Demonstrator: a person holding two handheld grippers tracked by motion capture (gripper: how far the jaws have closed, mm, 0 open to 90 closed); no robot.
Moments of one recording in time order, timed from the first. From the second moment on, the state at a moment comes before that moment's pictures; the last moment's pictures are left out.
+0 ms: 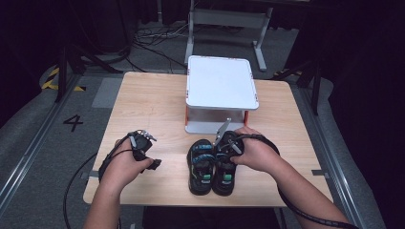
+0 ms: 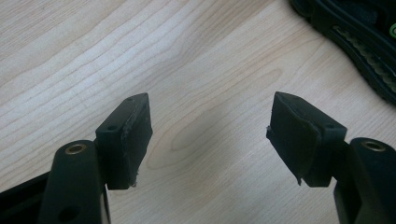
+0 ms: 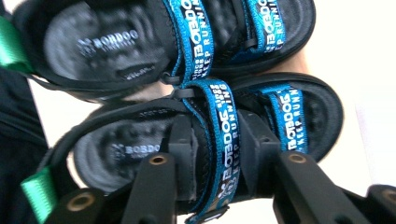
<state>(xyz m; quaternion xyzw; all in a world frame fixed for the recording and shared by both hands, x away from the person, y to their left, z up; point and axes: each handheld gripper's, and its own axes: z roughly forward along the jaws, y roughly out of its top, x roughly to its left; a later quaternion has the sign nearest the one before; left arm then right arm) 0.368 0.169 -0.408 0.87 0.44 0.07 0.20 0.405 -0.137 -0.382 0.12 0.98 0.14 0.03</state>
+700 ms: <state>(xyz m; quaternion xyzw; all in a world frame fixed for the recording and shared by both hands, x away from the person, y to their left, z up) 0.383 0.188 -0.402 0.87 0.44 0.07 0.22 0.366 -0.144 -0.341 0.34 0.92 0.19 0.02</state>
